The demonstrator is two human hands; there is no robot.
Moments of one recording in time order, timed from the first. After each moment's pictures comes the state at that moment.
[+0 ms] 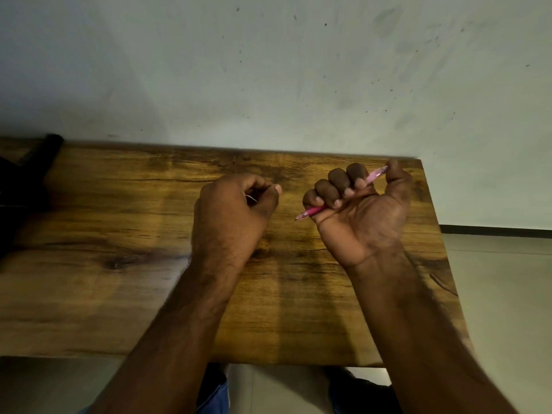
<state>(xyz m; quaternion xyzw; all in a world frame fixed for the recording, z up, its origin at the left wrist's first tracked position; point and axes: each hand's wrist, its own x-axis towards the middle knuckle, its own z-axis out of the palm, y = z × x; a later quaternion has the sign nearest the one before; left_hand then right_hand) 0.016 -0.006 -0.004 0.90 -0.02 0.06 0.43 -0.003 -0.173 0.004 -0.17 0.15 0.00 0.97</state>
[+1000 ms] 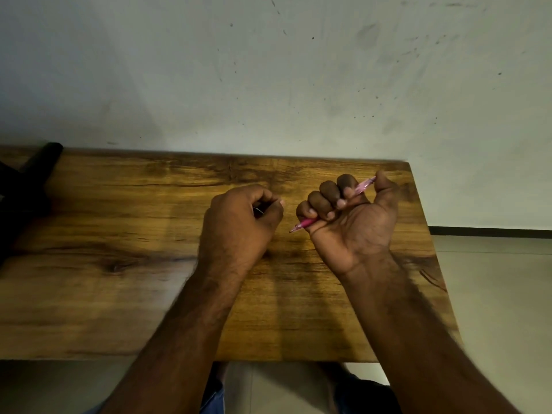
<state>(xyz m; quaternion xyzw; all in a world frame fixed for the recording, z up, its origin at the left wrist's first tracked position) 0.002 -0.014 -0.004 0.90 -0.05 0.01 0.44 -0.018 -0.168 0.007 -0.19 0.17 -0.02 0.97</state>
